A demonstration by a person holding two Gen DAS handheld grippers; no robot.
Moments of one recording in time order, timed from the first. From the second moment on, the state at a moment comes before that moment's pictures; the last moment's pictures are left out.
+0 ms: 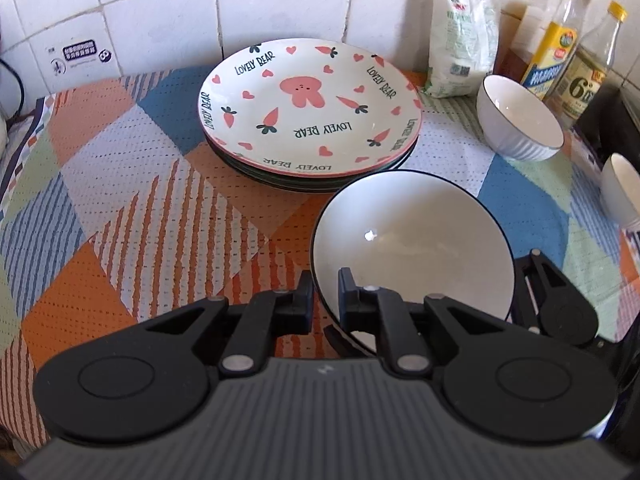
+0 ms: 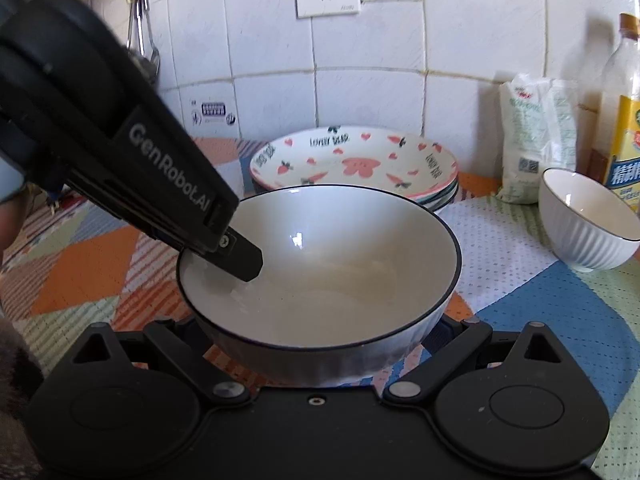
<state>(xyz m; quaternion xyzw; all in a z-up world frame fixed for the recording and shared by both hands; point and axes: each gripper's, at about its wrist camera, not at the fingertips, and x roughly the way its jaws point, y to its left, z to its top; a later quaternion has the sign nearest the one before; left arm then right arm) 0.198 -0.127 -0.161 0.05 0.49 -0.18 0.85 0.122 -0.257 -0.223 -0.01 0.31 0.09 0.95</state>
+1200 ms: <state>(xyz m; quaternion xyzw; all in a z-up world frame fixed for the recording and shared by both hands) 0.157 -0.133 -0.082 0.09 0.48 -0.16 0.86 0.021 -0.306 -0.132 0.05 0.27 -0.05 0.96</state>
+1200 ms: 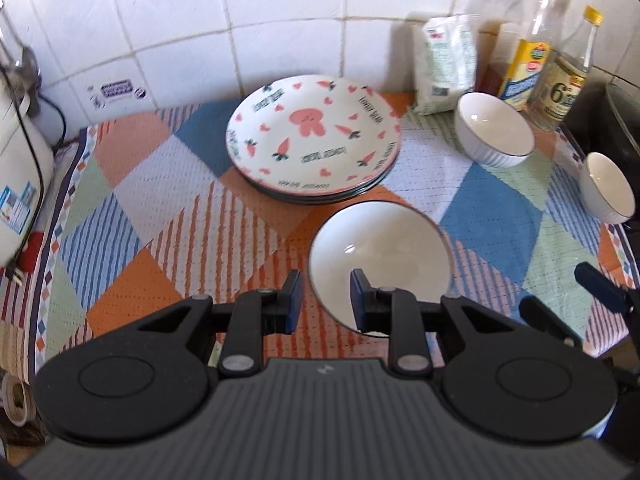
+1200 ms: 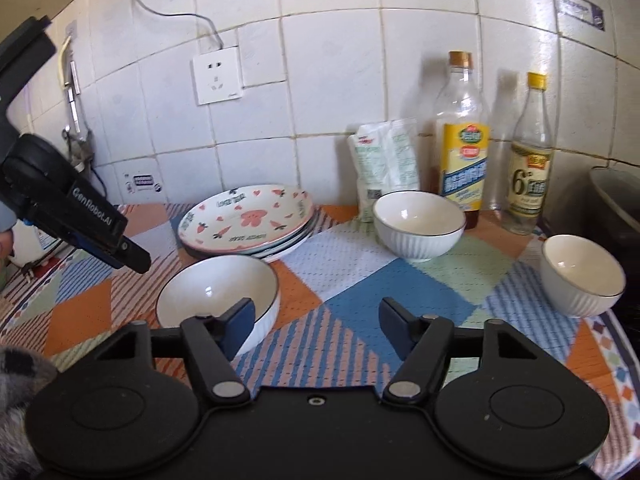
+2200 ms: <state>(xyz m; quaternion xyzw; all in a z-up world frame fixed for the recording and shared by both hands) 0.217 -0.228 -0.096 0.07 0.43 -0.22 0.87 0.092 -0.426 -0.146 0.21 0.24 -0.19 0.93</state>
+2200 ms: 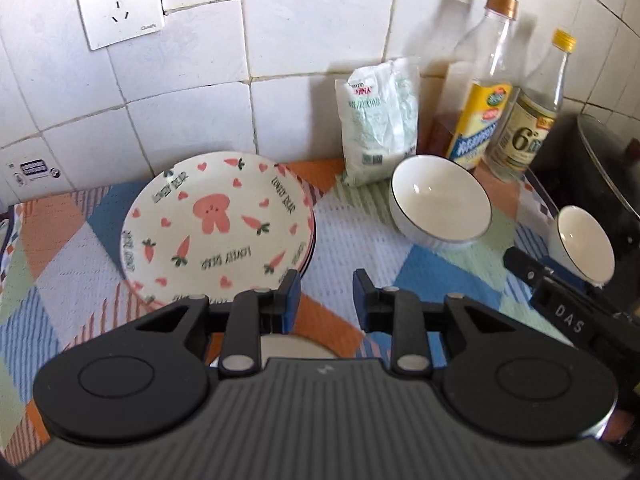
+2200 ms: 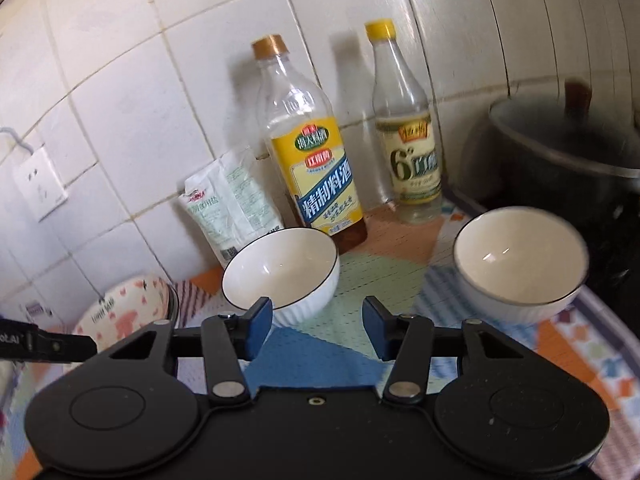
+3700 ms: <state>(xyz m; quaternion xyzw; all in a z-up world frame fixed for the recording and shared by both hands) 0.279 -0.343 -0.173 0.07 0.46 -0.24 0.85 0.163 -0.473 -0.212 0.34 0.25 -0.22 0.88</state>
